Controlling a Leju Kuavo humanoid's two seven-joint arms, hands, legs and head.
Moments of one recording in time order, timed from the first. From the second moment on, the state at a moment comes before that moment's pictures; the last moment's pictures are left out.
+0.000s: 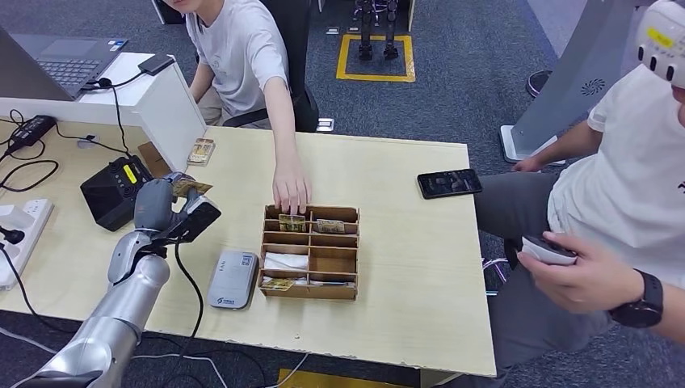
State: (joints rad) left arm -0.51 0.19 -0.01 -0.83 -0.73 0.42 -0.45; right arm -0.07 0.05 -0.77 -0.21 1.38 -0.22 -0.10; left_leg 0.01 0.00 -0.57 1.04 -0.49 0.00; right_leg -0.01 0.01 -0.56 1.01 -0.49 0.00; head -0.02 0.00
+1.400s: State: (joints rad) left arm -0.13 0.25 0.13 -1.23 -0.08 -0.21 -0.21; right arm -0.06 0.06 -0.87 -0.21 1.38 -0.25 -0.10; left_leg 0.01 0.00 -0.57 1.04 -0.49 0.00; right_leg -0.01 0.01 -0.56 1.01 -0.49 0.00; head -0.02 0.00
